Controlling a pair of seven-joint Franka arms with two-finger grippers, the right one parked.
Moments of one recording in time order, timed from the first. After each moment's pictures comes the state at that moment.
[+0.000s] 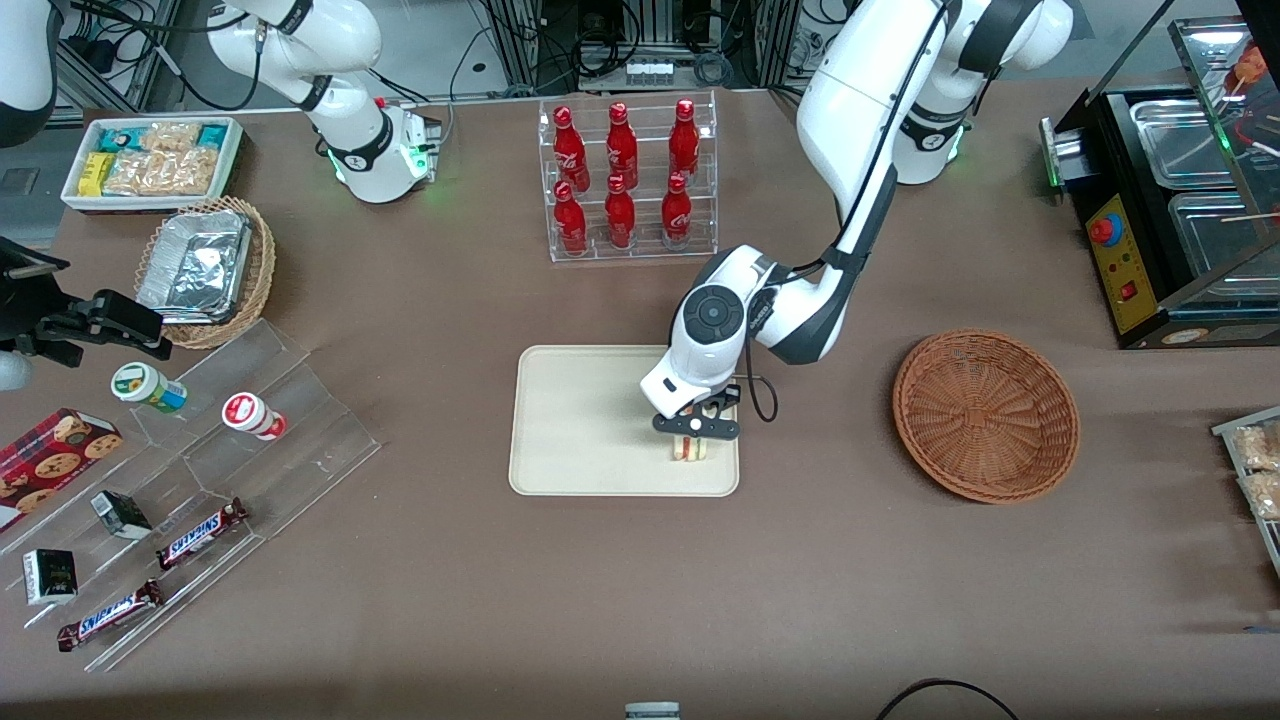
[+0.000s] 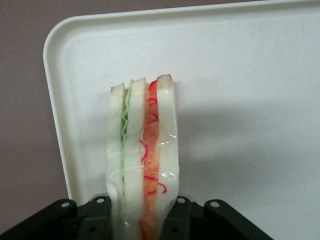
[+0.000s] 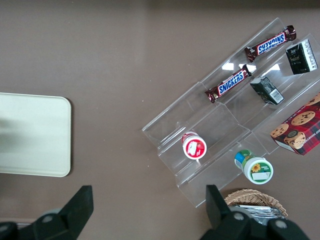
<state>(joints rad) -0.73 0.69 0.03 -1.64 -0.08 2.36 -0.54</state>
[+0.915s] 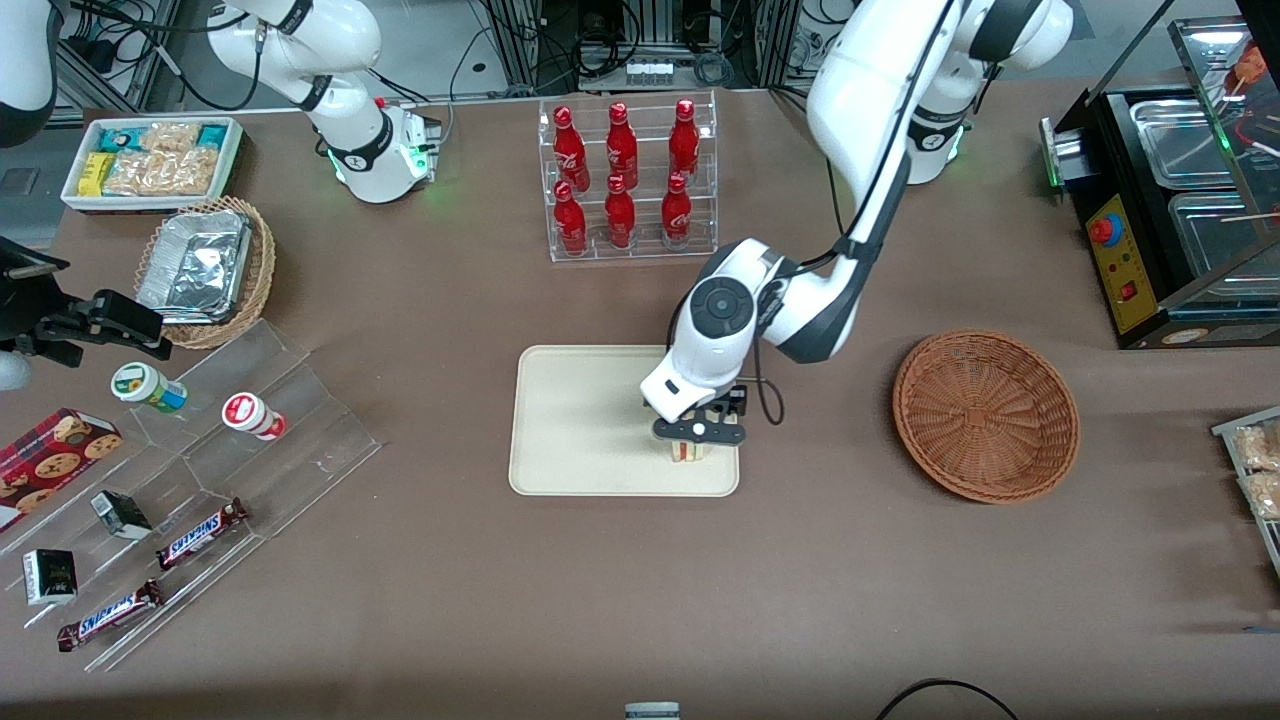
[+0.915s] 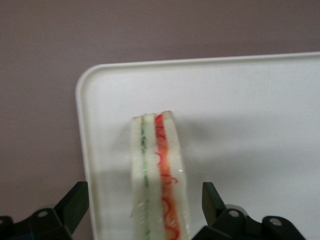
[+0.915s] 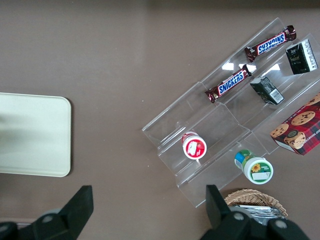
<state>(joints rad) -0.72 0.62 0.08 -1.60 -0.08 2.27 -0.54</state>
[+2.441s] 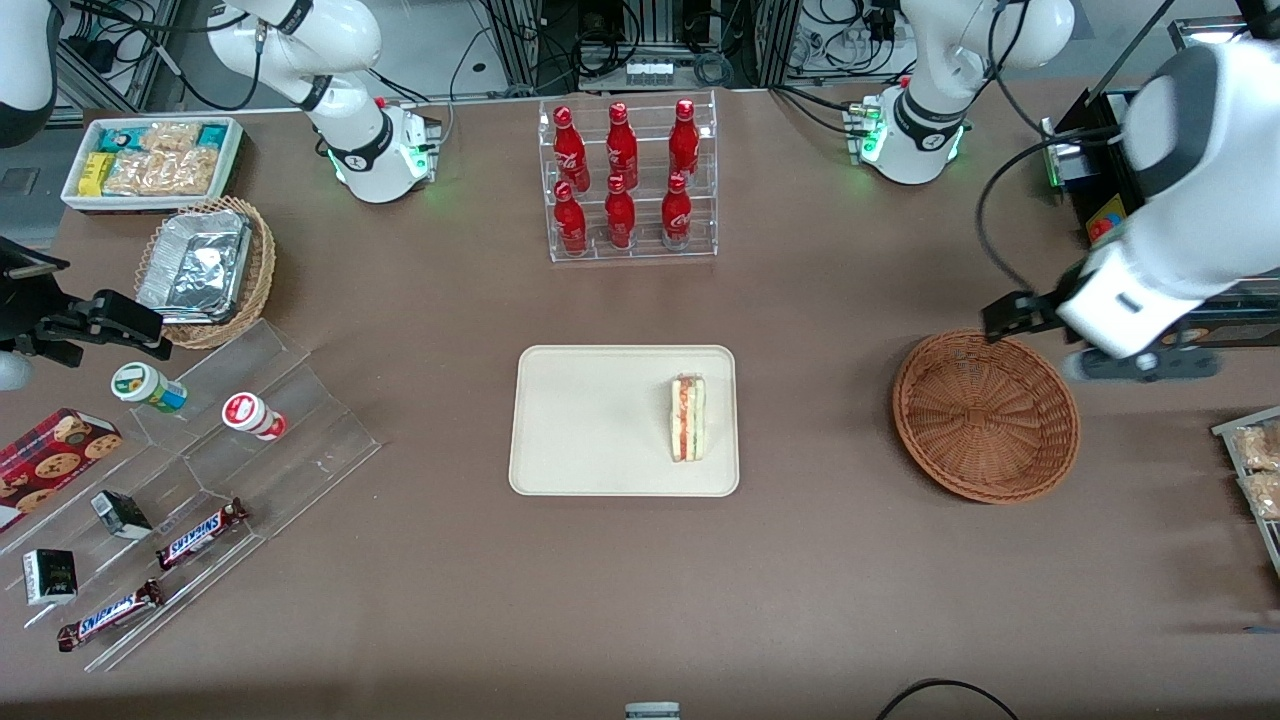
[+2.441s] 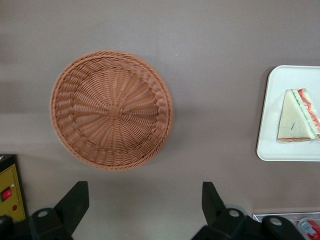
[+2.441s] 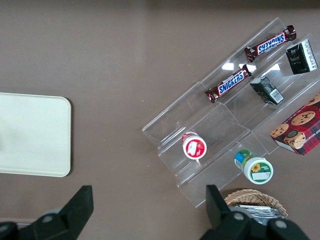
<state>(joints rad) -0.60 0.05 0.53 -1.69 -0.08 1.65 -0.09</state>
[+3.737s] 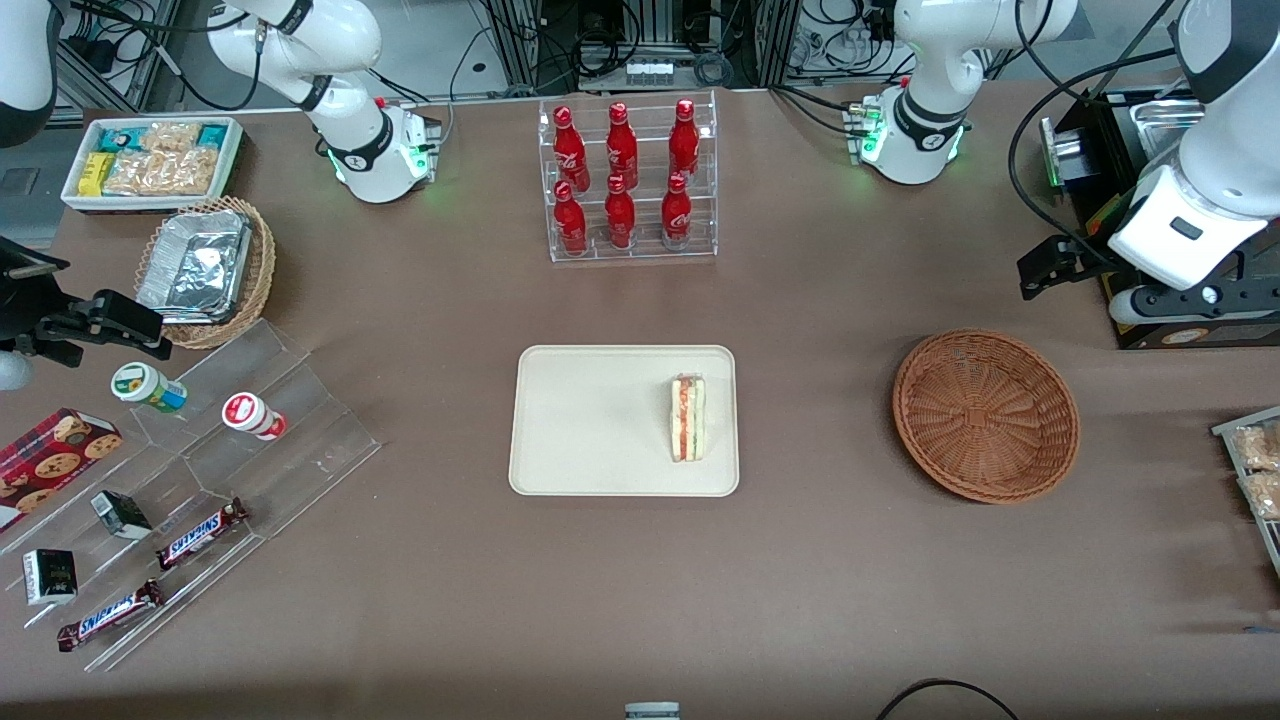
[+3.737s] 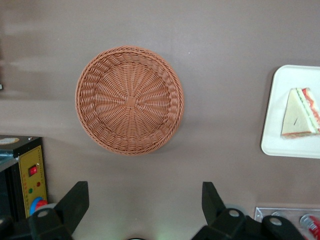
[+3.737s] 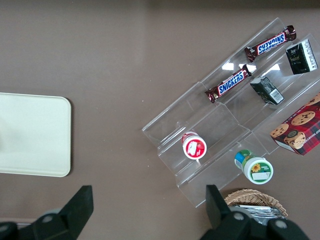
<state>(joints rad) -0.03 -0.03 -0.09 -1.65 0.01 1.56 -0.19</state>
